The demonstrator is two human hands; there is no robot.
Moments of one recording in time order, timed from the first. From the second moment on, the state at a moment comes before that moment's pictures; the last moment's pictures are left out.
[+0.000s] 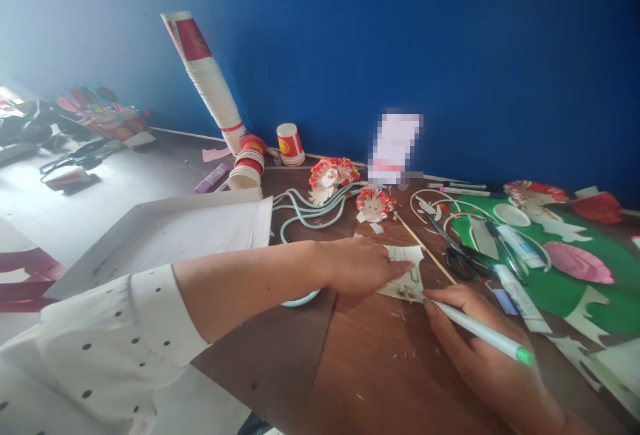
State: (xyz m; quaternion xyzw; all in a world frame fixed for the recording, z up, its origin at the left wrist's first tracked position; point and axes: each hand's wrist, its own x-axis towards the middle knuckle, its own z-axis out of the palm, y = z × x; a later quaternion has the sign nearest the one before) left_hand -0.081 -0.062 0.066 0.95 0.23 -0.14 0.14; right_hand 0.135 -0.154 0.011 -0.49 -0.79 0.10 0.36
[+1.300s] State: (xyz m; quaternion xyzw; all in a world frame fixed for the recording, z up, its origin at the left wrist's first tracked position) left_hand -0.082 -0.060 0.064 0.96 0.22 -0.11 0.15; right_hand 0.129 -0.148 0.000 -0.51 -0.78 0.13 0.32
